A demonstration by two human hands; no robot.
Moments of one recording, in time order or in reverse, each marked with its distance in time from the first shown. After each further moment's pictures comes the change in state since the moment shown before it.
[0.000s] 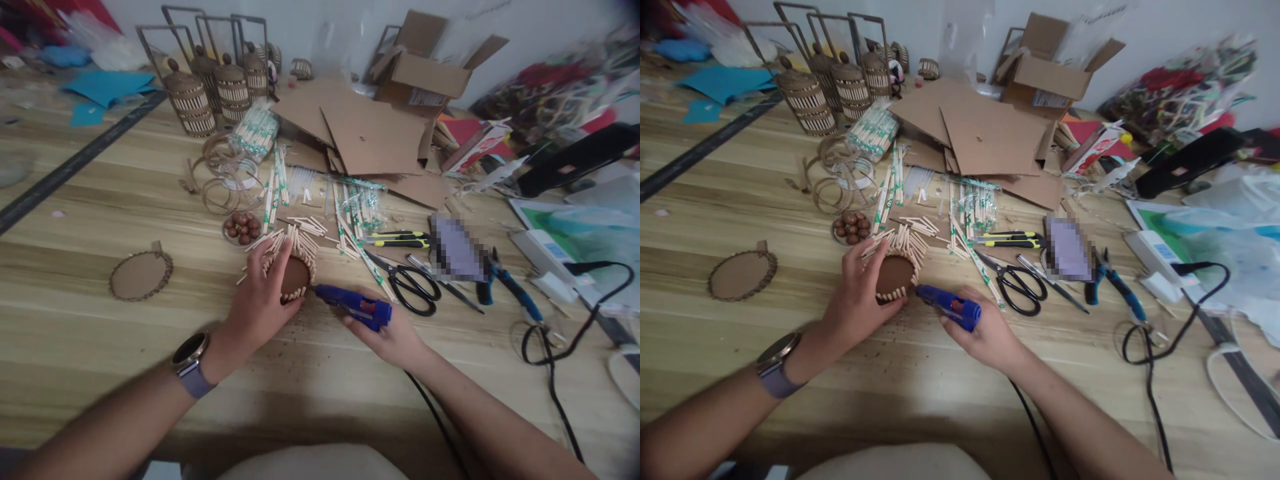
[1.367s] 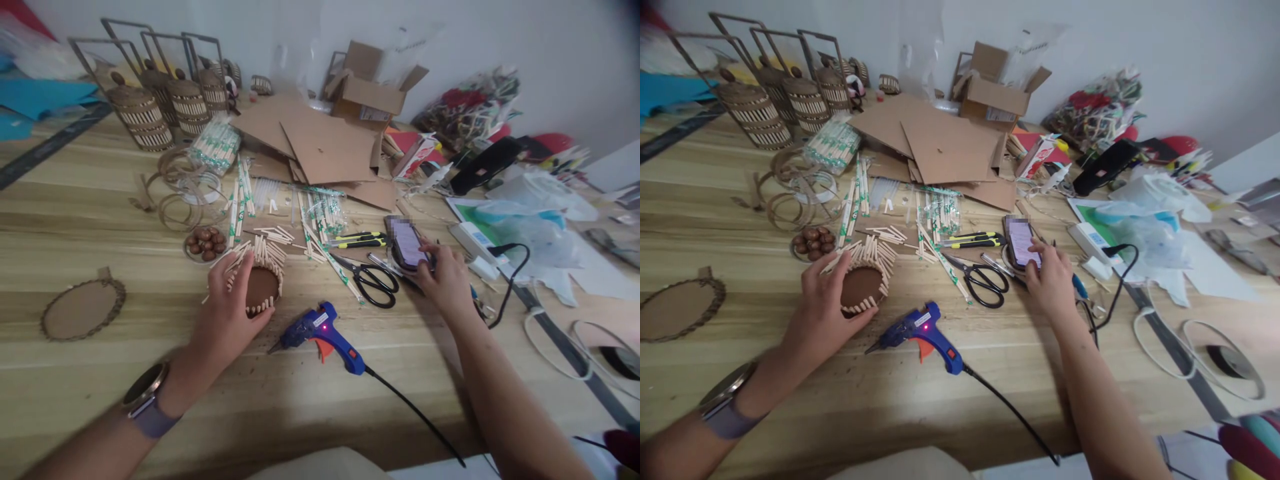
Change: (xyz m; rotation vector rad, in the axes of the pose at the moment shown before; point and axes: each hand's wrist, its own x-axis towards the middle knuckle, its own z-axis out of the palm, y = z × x) left_hand 0.002 -0.004 -0.002 0.028 0.045 0.052; right_hand -0.033 0.096 -0.120 -0.779 0.689 0.225
